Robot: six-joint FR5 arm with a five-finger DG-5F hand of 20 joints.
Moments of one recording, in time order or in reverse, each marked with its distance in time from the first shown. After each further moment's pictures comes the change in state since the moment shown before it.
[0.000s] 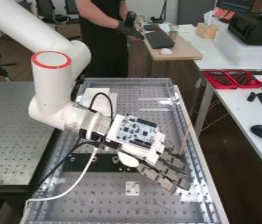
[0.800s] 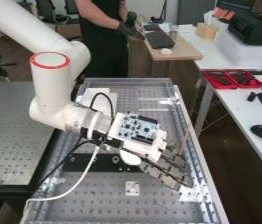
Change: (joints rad) arm -0.002 0.001 -0.004 0.032 -0.013 -0.055
